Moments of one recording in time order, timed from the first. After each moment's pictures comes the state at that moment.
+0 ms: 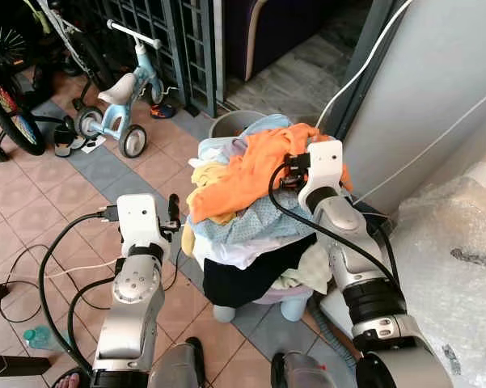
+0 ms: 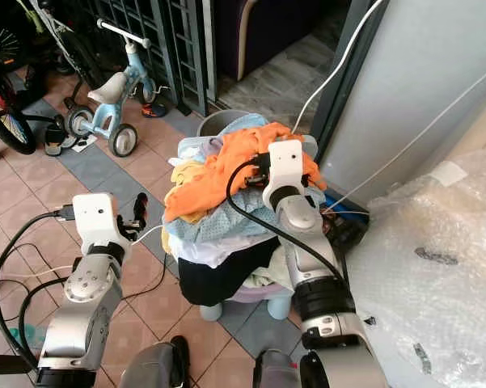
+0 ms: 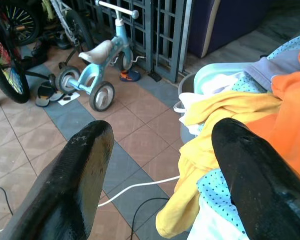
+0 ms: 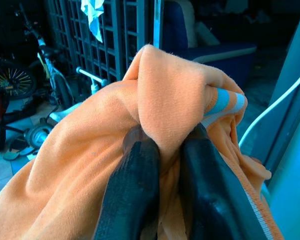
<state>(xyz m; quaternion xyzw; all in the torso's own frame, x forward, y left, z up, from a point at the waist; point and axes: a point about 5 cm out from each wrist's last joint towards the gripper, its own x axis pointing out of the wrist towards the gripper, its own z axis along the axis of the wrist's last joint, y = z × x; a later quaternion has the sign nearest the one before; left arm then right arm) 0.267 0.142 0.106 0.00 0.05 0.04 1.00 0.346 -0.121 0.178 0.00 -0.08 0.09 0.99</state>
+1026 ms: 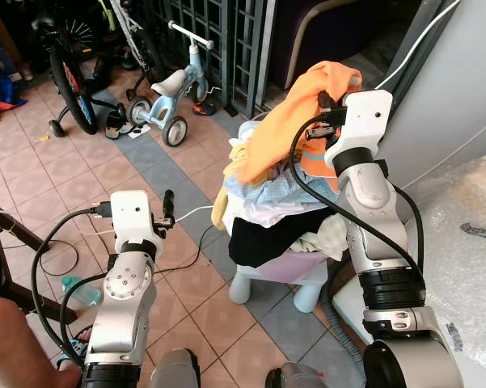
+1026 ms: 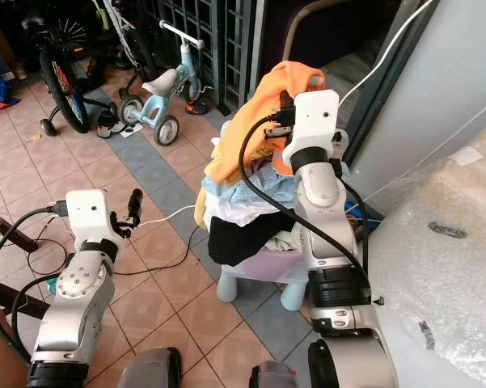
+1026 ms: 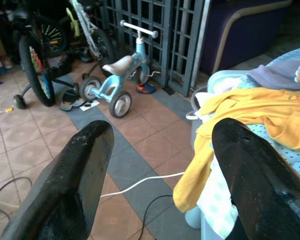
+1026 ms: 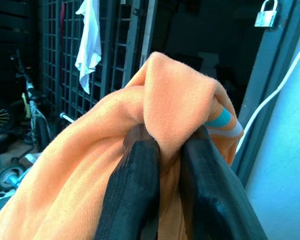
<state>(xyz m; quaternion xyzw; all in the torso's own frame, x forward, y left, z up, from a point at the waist) 0.273 0.138 0.107 -0.01 0.04 0.01 1.00 0.349 -0.156 0.218 -0.07 -0.16 0.00 0.98</state>
